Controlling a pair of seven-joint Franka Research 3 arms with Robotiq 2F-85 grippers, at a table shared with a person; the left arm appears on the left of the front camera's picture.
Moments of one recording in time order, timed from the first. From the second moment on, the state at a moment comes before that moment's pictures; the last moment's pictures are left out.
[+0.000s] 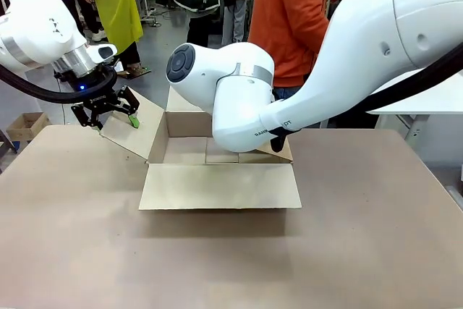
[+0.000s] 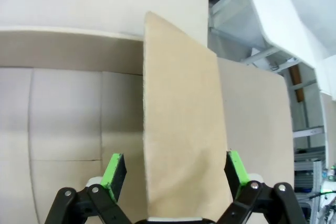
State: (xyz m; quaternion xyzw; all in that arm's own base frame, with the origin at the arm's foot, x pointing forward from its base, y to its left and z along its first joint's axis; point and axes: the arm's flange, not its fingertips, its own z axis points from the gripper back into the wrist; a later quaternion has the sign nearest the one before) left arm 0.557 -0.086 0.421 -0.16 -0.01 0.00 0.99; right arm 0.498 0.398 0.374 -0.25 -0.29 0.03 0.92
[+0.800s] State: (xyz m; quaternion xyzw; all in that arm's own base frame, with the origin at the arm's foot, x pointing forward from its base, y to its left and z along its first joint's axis) left arm 0.557 -0.087 0.421 -0.16 -0.01 0.00 0.99; right arm 0.474 0.294 0.451 -0.15 -0.30 -0.08 0.94
